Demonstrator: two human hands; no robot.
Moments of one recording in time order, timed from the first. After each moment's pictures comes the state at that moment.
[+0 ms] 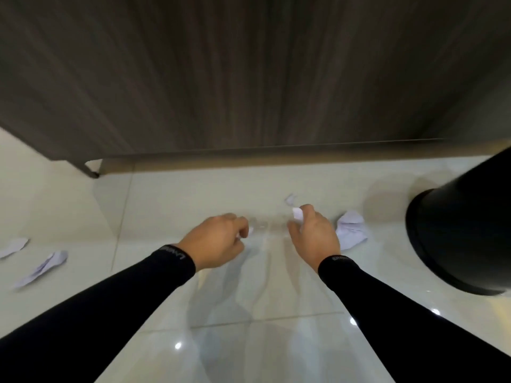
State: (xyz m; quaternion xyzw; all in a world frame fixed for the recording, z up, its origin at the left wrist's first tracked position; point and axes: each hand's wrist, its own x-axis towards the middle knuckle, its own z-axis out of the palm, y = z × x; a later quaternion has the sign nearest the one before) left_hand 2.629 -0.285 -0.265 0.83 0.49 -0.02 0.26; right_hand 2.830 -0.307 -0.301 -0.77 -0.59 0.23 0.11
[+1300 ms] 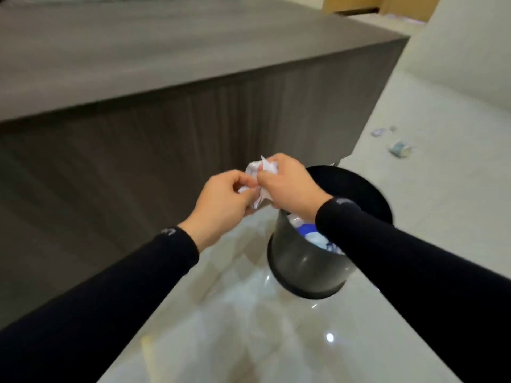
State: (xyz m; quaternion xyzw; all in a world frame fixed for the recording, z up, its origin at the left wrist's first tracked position) left_hand 2.926 -0.247 -0.065 0.71 0.39 0.27 0.53; right_hand 3.042 -0.299 -0.038 -0.73 -0.47 0.28 0.40
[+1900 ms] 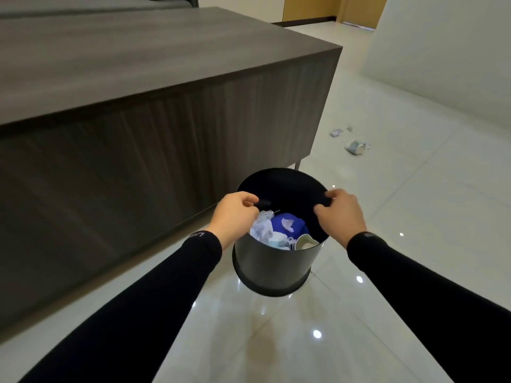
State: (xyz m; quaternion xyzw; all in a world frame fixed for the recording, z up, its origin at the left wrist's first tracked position) left_hand 3.015 -0.288 -0.096 0.74 0.41 0.14 0.51; right_hand 3.159 -0.415 -0.086 -0.92 -0.22 0.14 0.31
